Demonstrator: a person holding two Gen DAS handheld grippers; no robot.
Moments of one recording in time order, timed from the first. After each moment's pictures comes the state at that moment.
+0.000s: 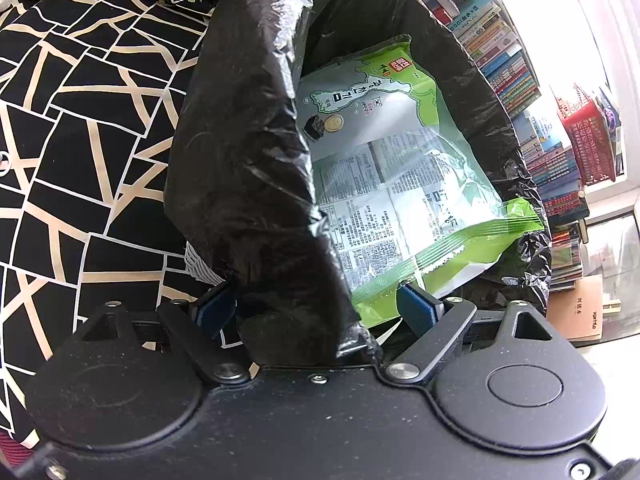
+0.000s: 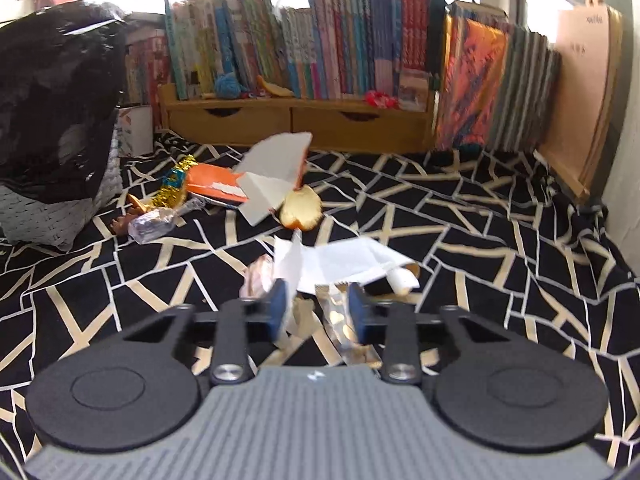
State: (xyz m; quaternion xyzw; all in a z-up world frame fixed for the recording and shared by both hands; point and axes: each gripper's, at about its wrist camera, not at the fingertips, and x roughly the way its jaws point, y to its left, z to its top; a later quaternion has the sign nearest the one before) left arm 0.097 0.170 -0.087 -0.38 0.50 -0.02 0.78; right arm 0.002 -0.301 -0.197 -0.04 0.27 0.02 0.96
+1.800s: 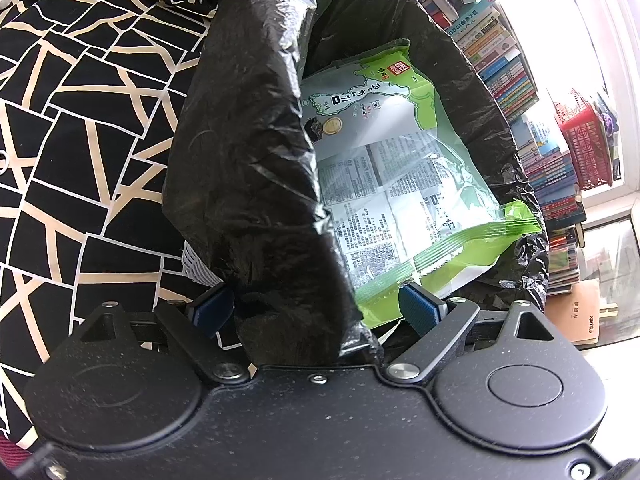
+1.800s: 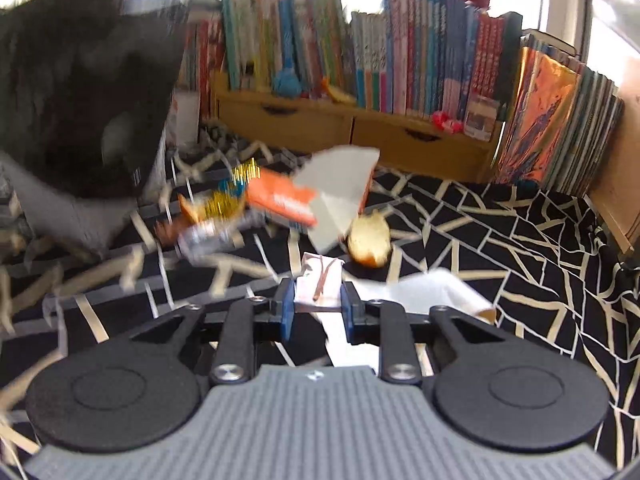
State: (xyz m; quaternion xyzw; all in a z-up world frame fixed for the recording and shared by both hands) left arm 0.097 0.172 -0.089 -0.39 0.49 -0.02 0.78; right arm 0.033 -0.254 -0.179 -0.06 0.27 0.07 0.96
